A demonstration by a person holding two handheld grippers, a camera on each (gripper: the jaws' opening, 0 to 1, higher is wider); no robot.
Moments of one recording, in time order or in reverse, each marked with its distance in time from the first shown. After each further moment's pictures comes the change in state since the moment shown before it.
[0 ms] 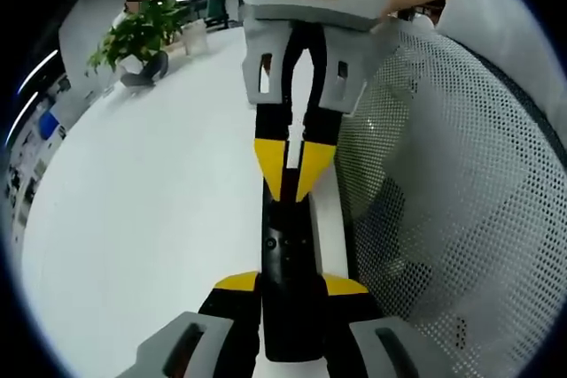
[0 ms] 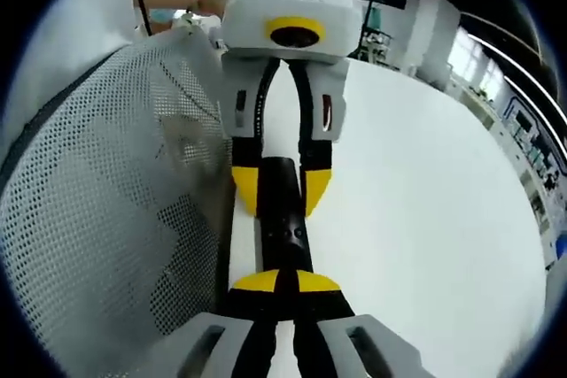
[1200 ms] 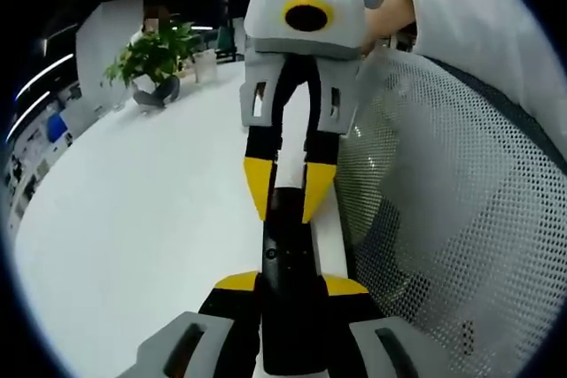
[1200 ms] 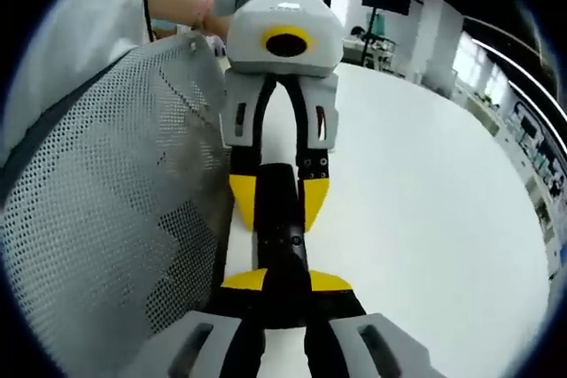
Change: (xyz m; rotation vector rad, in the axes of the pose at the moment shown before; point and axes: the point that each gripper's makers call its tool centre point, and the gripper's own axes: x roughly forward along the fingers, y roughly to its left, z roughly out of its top) left arm 0.002 0.000 0.003 -0.020 -0.186 0.001; right arm 0.006 -0.003 0.006 -0.135 -0.026 0.045
